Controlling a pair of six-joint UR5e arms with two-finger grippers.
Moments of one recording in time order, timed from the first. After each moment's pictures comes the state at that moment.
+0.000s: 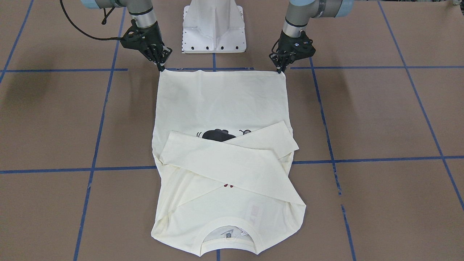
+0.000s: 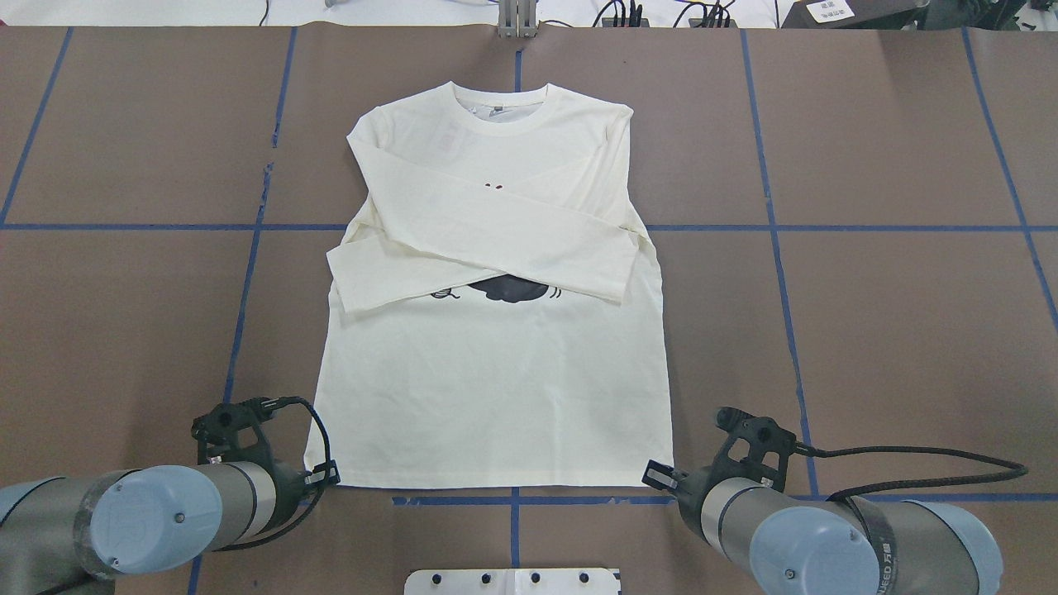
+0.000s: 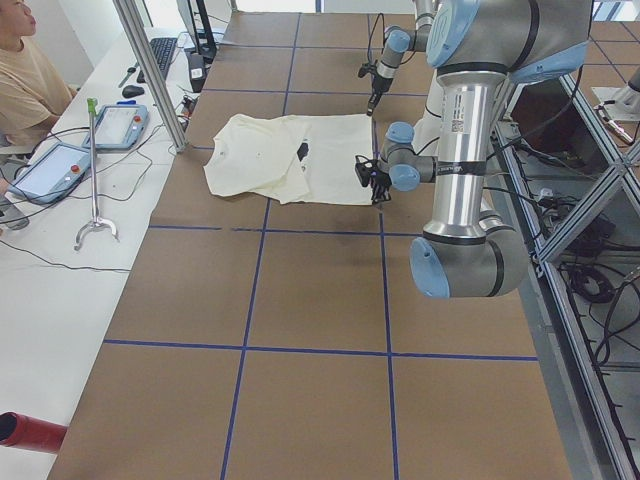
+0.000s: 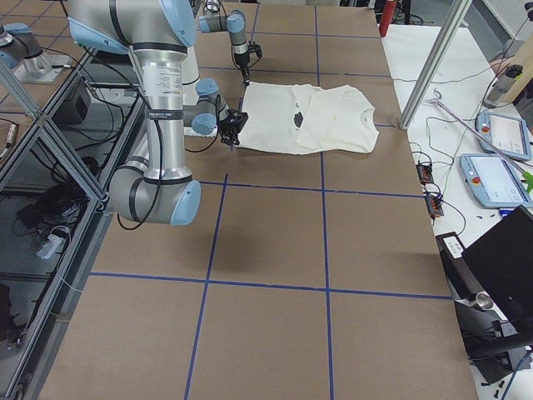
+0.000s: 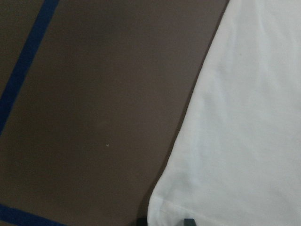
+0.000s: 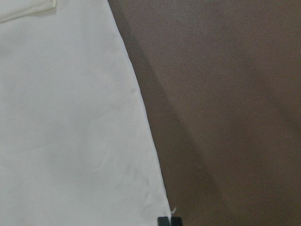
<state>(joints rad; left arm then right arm) -0.16 -1.64 -2.05 -1.89 -1.54 -1.80 0.07 -1.47 2.09 -1.32 1.36 1.91</state>
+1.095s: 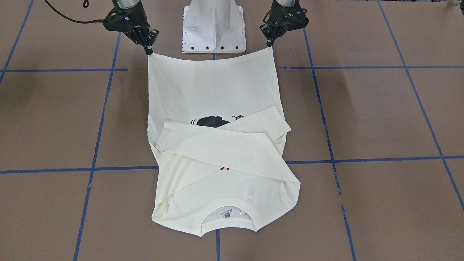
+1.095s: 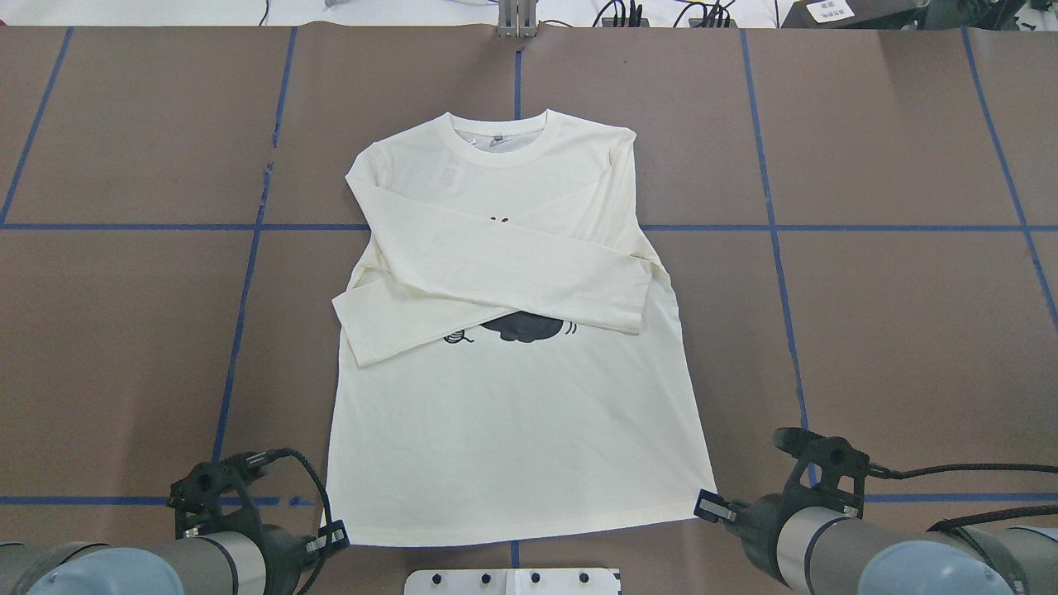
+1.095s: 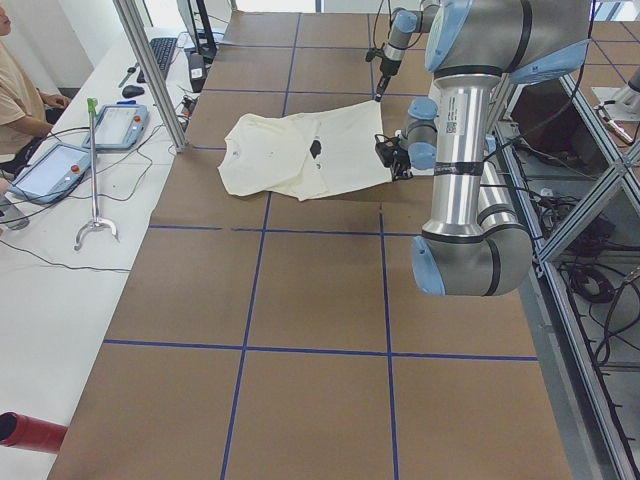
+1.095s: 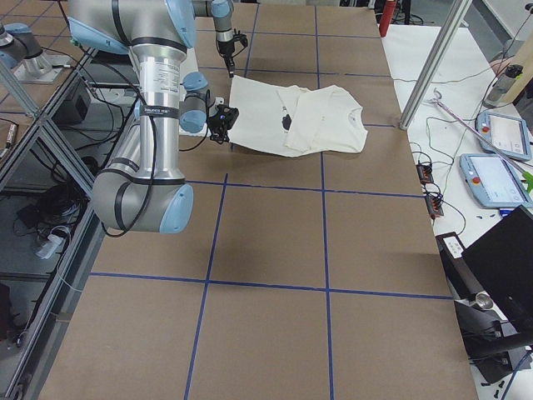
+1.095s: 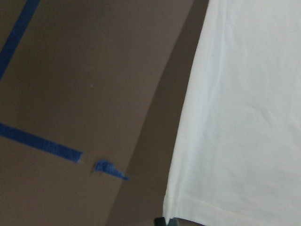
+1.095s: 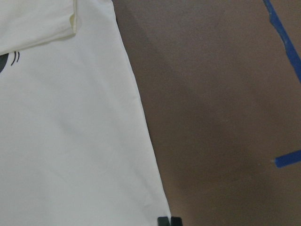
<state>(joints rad) -0.01 -1.64 -2.31 -1.69 -1.48 -1.97 0.02 -1.65 2.31 -1.31 1.35 1.91</state>
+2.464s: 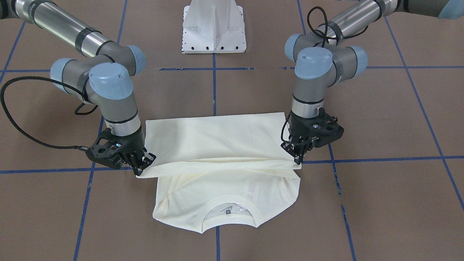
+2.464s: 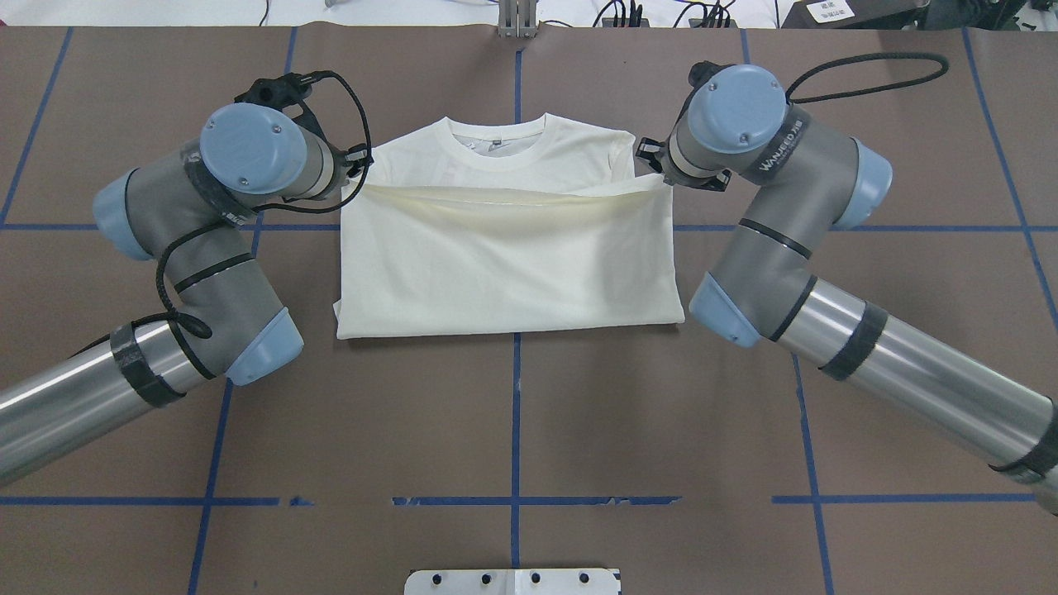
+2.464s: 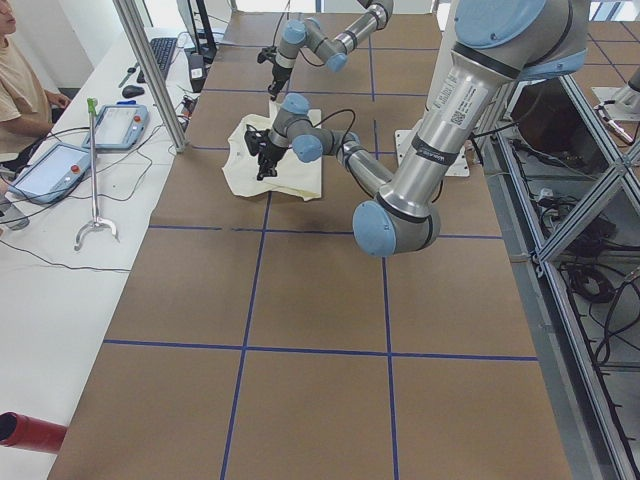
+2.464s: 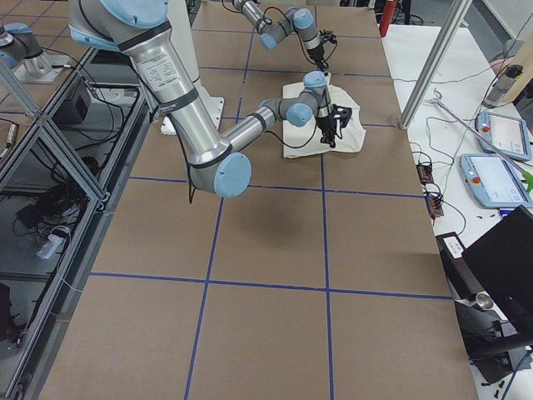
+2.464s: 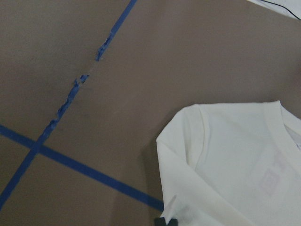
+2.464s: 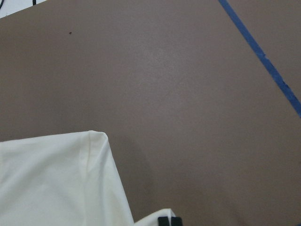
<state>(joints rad) -0.72 -2.17 -1.48 -1.92 -1.59 -1.51 0.75 -0.89 1.39 -1.32 1.71 1.45</state>
